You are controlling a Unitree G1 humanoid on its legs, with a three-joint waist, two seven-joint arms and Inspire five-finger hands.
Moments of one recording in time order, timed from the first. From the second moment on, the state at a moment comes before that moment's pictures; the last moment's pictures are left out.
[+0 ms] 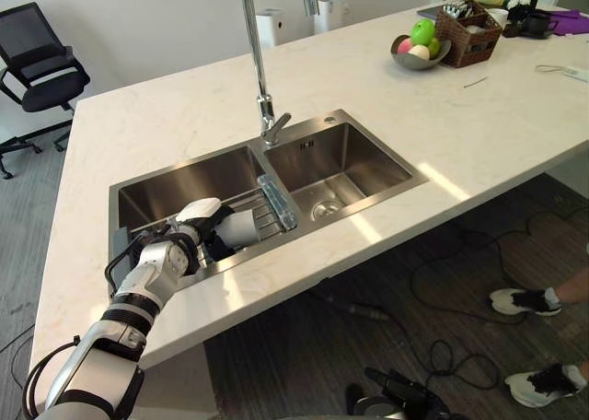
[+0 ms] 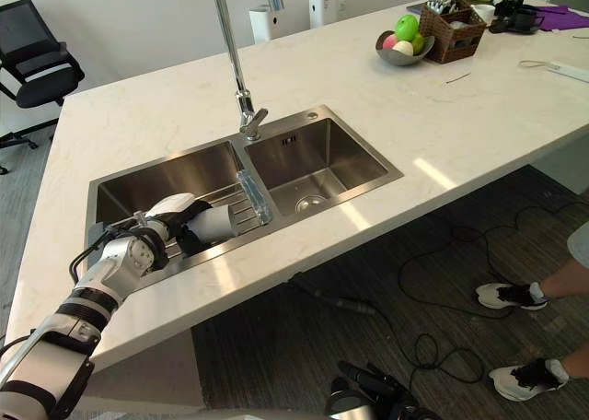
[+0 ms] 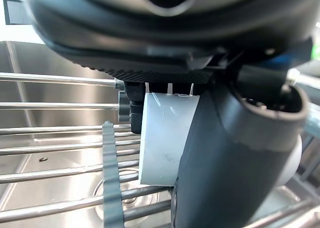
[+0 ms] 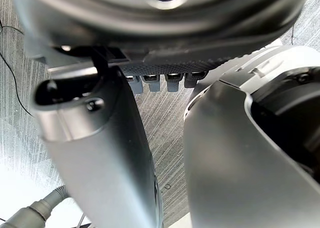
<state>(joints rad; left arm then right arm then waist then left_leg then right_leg) -0.49 0.58 -0.31 0.60 0.60 -0.01 -0.14 0.17 -0.22 -0.17 0.92 0.44 0.24 0.35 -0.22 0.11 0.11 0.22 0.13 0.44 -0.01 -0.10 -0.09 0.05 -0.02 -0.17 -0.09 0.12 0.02</state>
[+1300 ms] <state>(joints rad) -0.08 0.29 0.27 -0.09 -0.15 -0.06 0.36 0.21 -0.15 -0.19 0.93 0.42 0.26 0.23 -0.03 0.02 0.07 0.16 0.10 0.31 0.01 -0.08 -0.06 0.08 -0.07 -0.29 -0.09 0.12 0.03</state>
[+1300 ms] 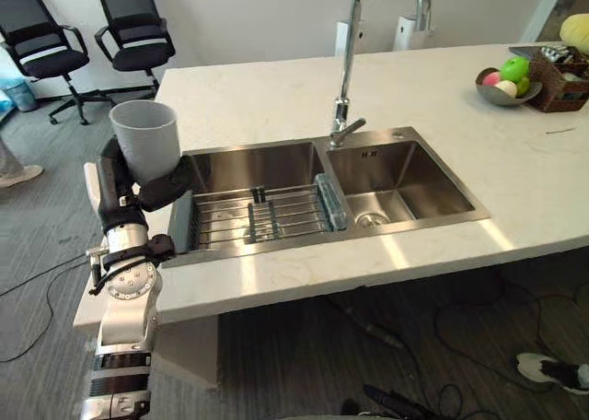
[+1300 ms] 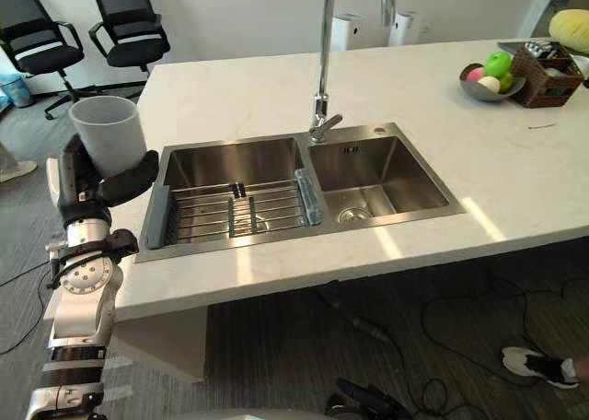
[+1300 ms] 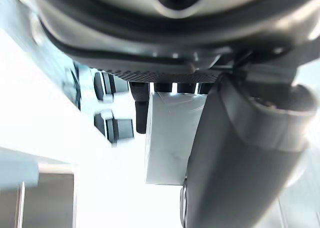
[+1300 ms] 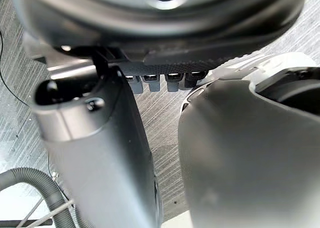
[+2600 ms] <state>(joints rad) 0.23 0.01 -0.07 -0.46 -0.36 -0.26 0.16 0.28 -0.26 -0.11 0.97 0.58 0.28 -0.04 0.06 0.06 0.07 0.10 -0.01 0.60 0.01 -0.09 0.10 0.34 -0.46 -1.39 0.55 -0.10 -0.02</state>
